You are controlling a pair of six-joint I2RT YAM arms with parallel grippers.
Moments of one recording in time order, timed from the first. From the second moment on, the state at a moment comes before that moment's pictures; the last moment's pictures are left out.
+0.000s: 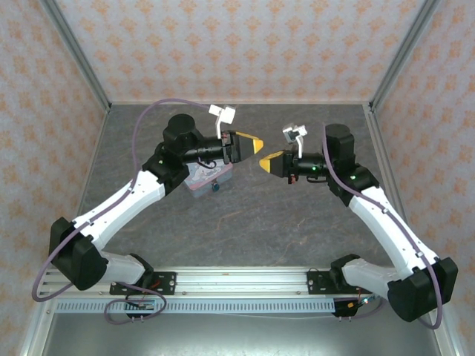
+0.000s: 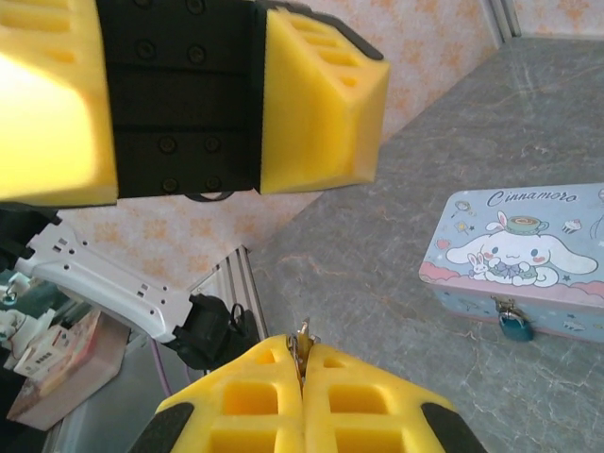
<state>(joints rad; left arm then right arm) -0.56 1.35 1.18 0.16 0.76 -0.73 0.37 1.10 1.03 -0.29 -0.99 0.28</state>
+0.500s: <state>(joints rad) -0.58 1.40 1.21 0.08 0.81 -0.66 0.38 1.14 1.08 -0.35 -1.02 0.22</state>
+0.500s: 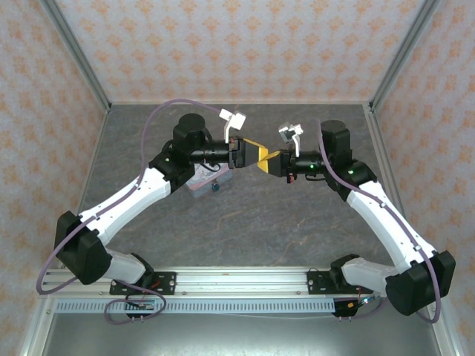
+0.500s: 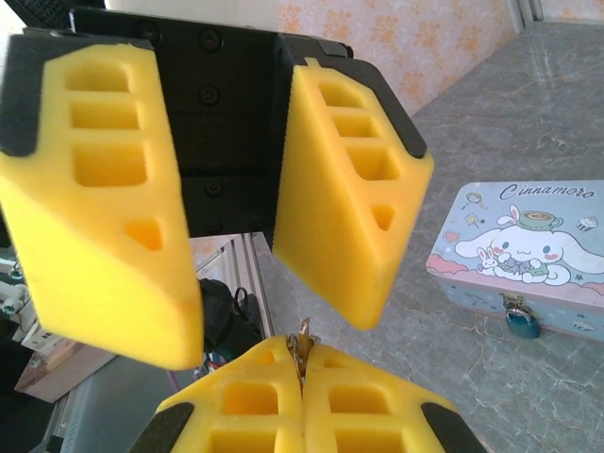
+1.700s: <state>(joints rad) -0.58 1.38 1.21 0.01 0.74 -0.56 0.39 1.12 1.02 -0.33 -0.97 0.26</state>
